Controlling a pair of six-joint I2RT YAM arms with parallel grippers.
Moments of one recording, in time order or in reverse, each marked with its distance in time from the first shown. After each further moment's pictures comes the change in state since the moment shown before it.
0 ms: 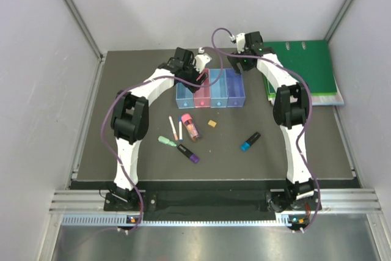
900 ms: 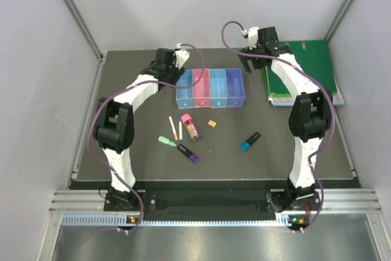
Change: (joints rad) left arm 0.083 -0.235 -0.266 0.200 -0.367 0.081; right arm -0.020 -0.362 -0.308 0.006 0.030 0.019
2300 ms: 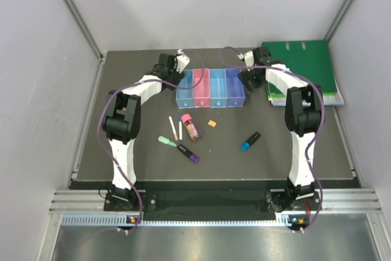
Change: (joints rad) left arm 0.033 0.187 0.038 0.083 0.002 0.018; right arm -0.009 0.115 -0.176 0.042 0.057 -0.074
